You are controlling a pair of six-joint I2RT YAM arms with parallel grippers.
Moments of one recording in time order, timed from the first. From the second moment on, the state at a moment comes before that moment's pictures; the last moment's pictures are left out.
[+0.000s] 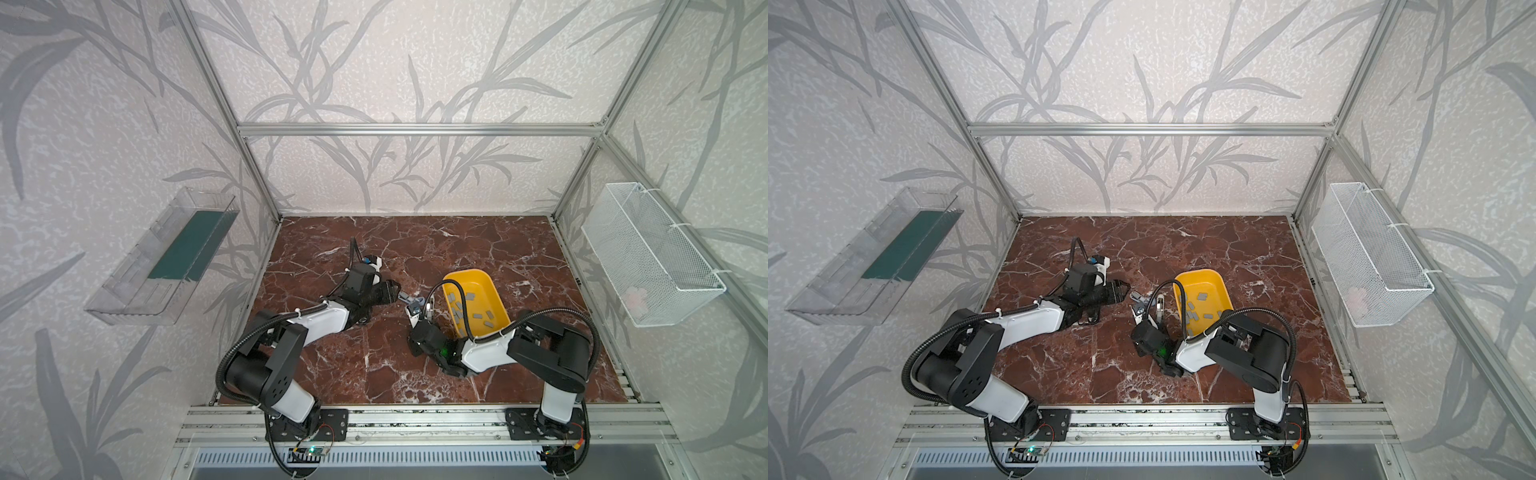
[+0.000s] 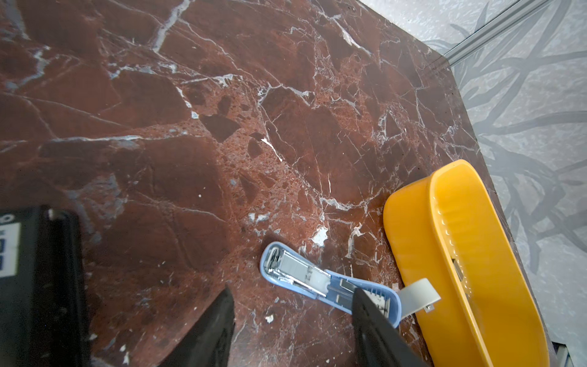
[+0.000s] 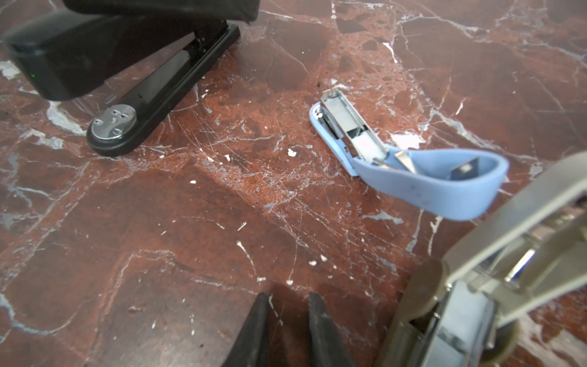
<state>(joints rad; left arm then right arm) -0.43 1.56 0.71 0.22 0.20 -0.56 1.08 1.86 0.69 0.47 0.42 0.37</state>
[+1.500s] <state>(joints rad) -0.40 1.33 0.65 0.17 0.14 -0.54 0.88 1.99 1.10 0.11 0.36 0.37</state>
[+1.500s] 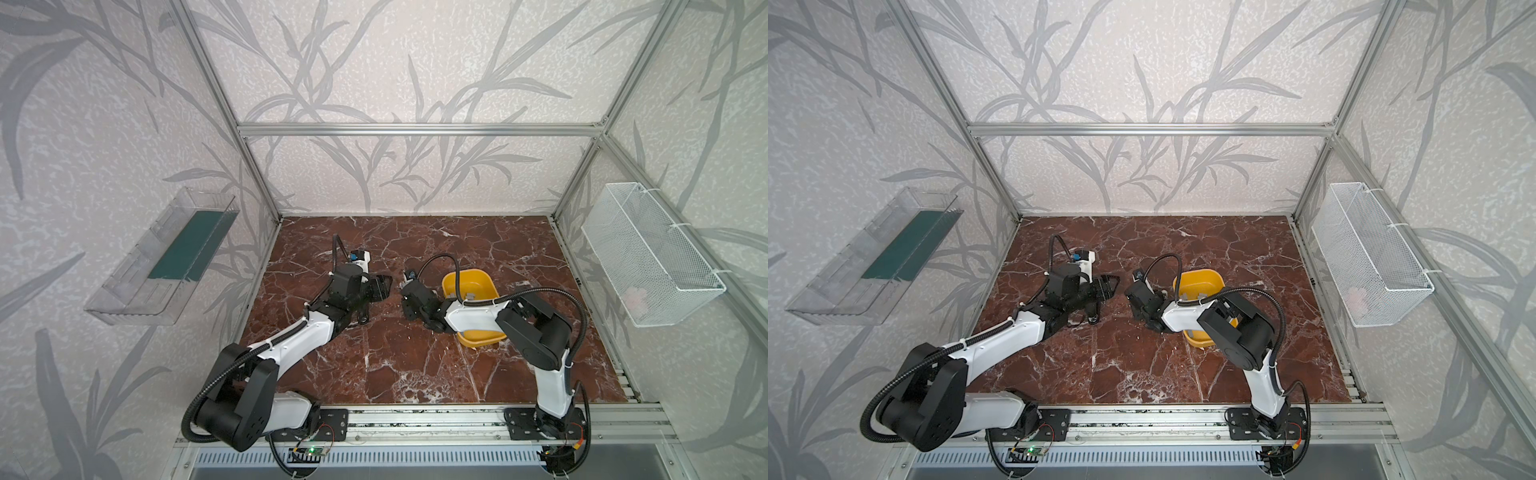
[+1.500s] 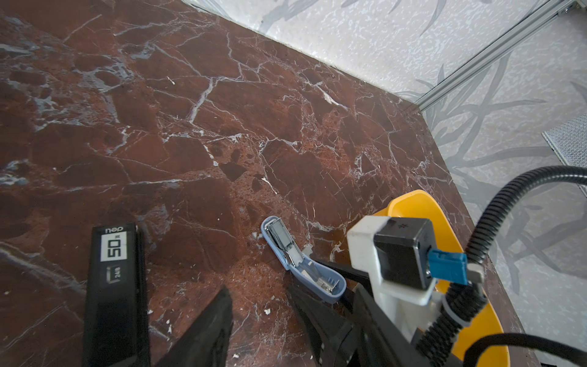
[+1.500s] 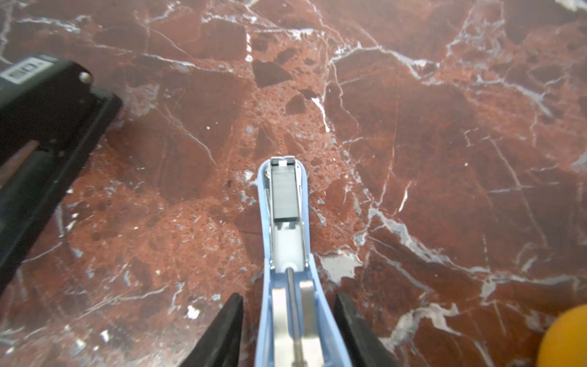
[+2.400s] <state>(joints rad) -0.39 1.32 0.63 0.17 0.14 -0.54 0.89 1.85 1.07 0.04 0.31 0.36</state>
